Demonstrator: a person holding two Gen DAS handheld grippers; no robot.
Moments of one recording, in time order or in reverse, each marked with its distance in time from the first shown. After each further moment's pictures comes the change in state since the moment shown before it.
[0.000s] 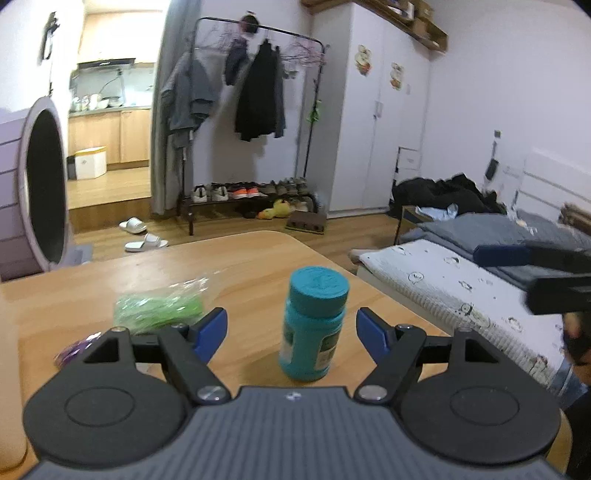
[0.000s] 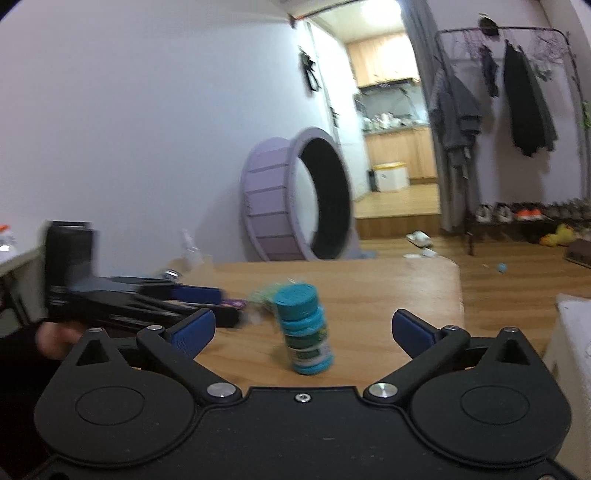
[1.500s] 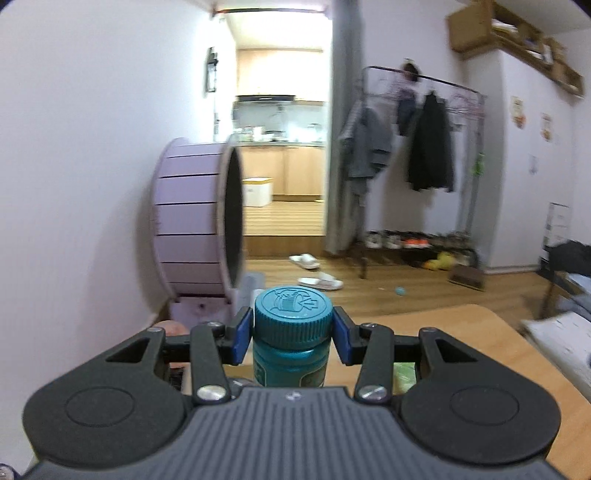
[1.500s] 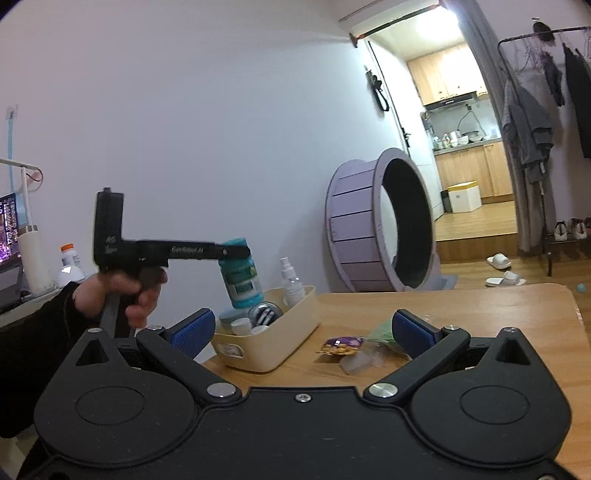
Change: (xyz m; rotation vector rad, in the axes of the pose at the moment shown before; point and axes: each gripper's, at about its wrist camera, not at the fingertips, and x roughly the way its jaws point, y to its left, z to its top) left arm -0.143 0.161 0.051 -0.170 -0.117 0.547; right arm 0.053 0.075 0.019 -0.005 -0.068 0.210
